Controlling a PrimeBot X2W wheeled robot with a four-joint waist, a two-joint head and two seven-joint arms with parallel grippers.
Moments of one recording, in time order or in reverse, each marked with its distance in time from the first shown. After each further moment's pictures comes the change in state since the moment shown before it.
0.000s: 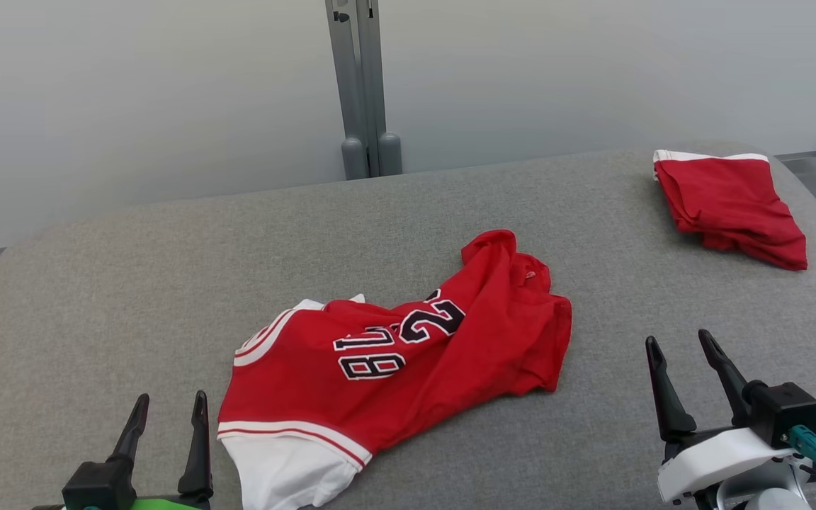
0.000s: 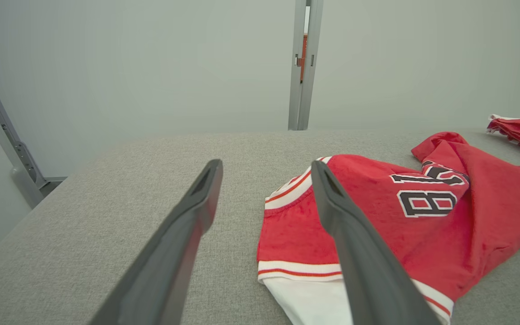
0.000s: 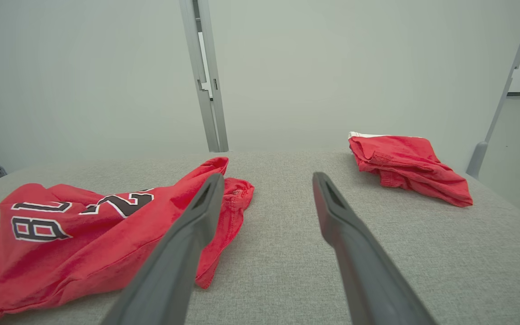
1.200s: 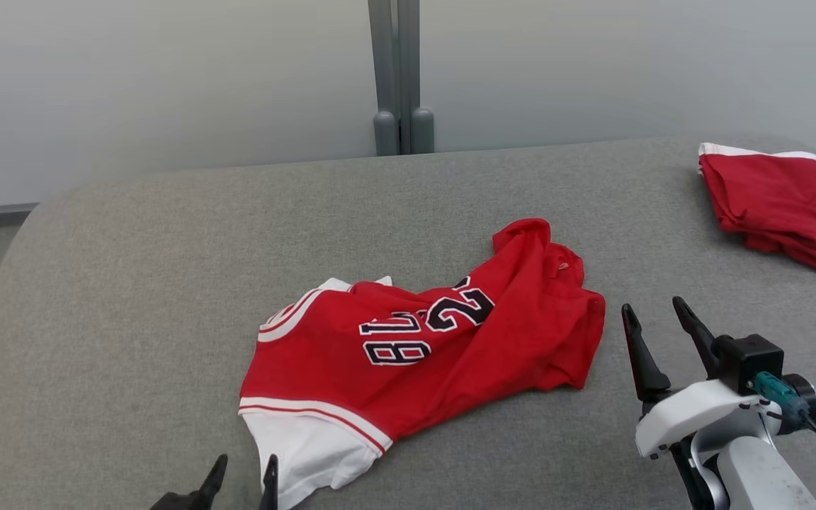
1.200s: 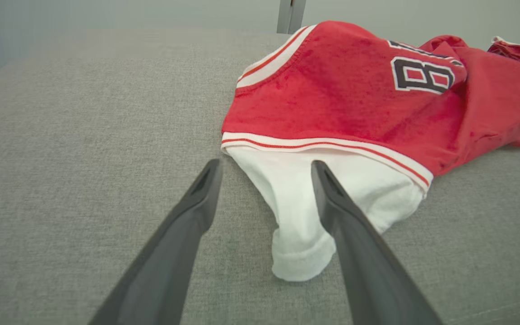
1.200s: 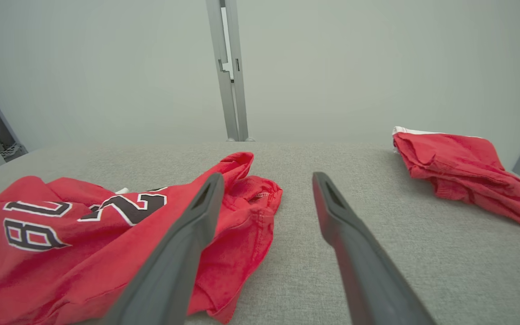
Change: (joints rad) left arm -0.001 -0.031 -0.134 0.214 -0.042 -0.014 0.000; right arm -0.169 0.004 0.043 0.184 0.005 0.000 0.000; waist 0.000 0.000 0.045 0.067
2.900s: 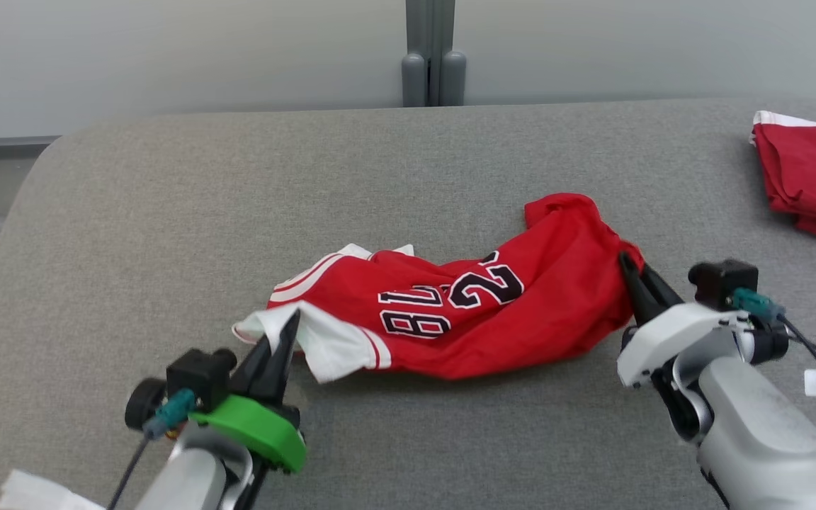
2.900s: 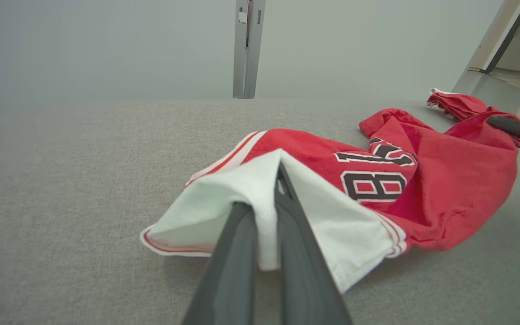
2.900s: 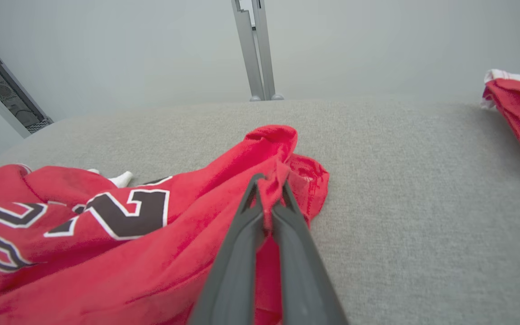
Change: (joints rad) left arm -0.300 0.087 -0.254 -0.021 -0.178 -0.012 0.000; right arm -0.291 -0.070 0.220 0.328 0.269 0.000 0.000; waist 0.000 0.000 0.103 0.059
